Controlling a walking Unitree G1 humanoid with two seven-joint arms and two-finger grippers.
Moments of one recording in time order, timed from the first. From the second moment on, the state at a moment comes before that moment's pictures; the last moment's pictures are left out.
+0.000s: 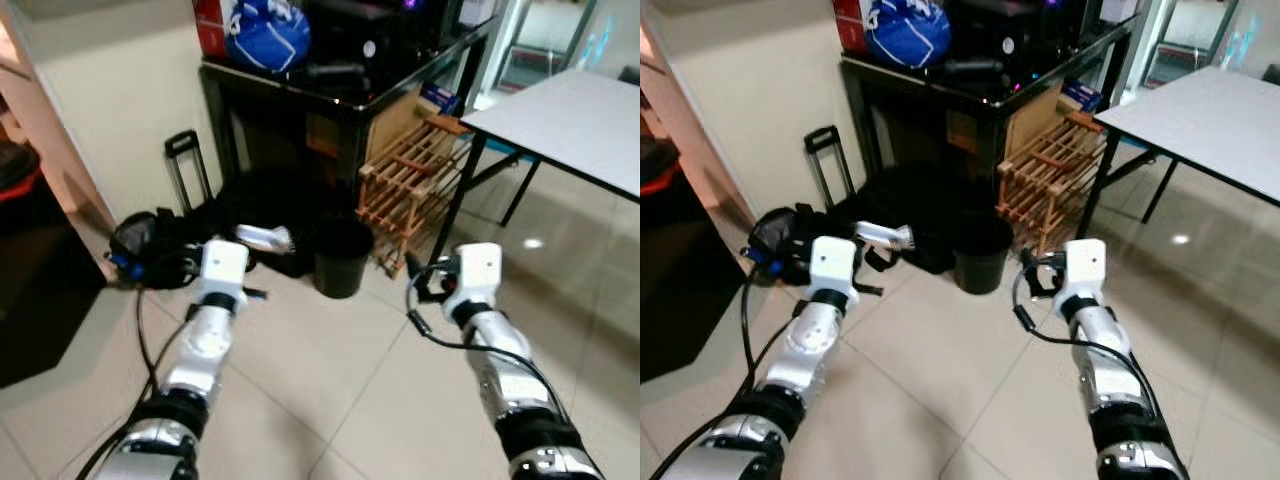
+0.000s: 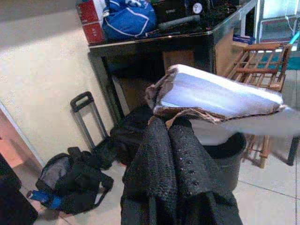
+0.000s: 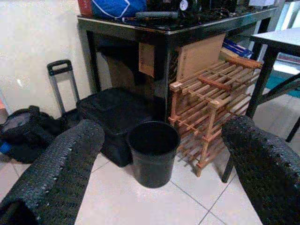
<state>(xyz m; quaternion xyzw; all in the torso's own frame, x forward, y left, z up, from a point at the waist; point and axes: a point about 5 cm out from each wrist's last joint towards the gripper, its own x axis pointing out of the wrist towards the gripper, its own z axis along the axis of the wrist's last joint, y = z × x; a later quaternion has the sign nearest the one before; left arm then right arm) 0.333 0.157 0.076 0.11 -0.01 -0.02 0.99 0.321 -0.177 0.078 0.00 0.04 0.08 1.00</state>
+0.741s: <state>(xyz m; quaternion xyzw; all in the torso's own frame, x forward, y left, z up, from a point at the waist) 0.334 0.174 0.078 0.12 0.00 0.00 0.99 0.321 -0.166 0.075 0.01 0.05 0.09 0.99</state>
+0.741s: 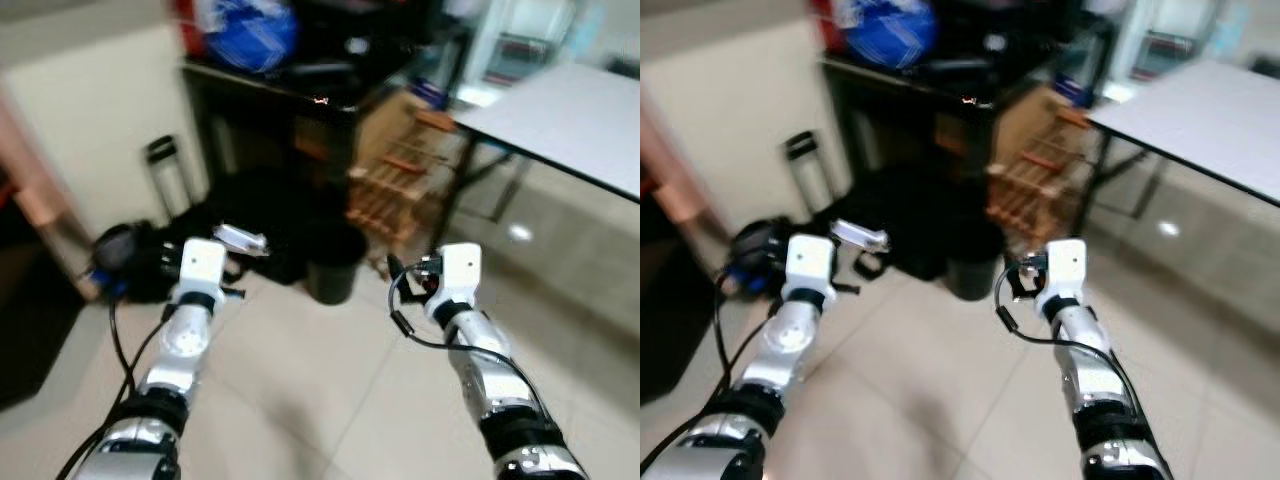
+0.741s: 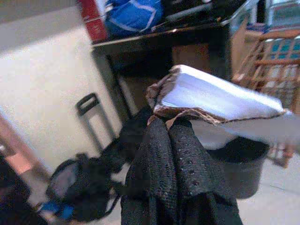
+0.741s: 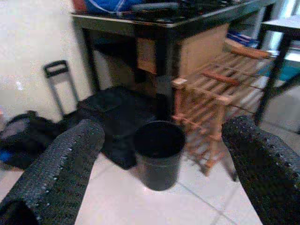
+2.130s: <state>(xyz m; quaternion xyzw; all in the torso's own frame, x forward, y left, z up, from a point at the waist) 0.333 0.177 0.076 0.13 0.01 0.00 0.99 0.322 -0.157 0.075 0.02 0.05 0.10 0.99</state>
